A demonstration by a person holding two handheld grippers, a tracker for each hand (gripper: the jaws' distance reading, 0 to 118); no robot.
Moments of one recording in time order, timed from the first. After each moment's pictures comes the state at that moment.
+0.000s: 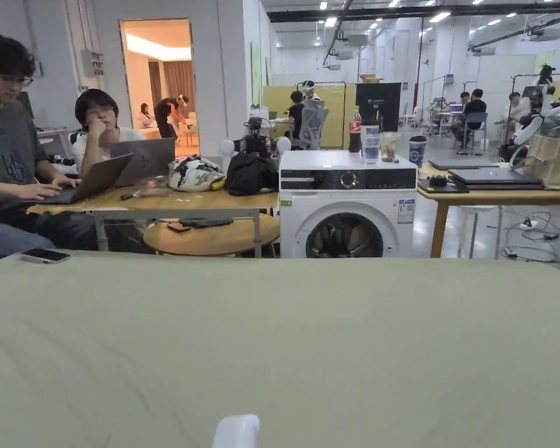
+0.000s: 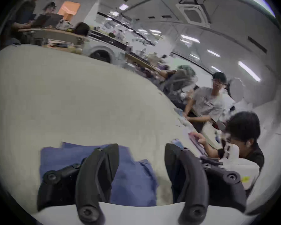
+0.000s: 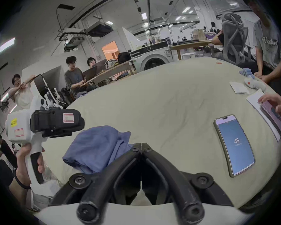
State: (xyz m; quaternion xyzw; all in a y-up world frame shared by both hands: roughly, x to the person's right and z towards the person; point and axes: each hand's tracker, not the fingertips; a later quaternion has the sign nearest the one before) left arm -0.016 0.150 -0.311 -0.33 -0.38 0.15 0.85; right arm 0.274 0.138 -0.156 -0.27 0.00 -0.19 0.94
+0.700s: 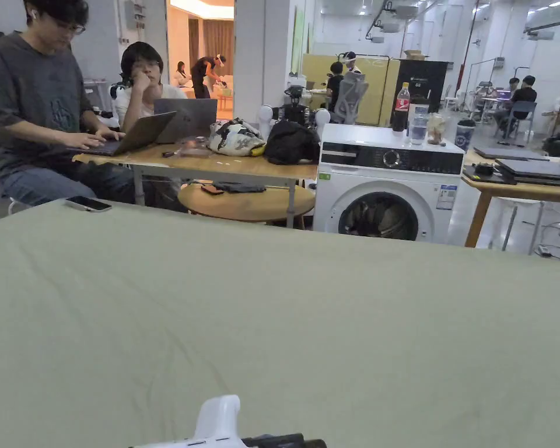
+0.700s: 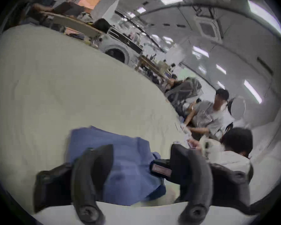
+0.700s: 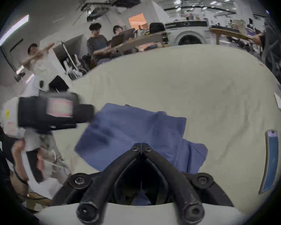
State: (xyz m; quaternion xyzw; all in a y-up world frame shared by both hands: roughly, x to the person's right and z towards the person) left arm -0.094 0.133 -0.296 -0.35 -0.38 0.25 0.82; right arm 0.187 0.131 -0.246 -0.40 0.14 -0.10 0.90
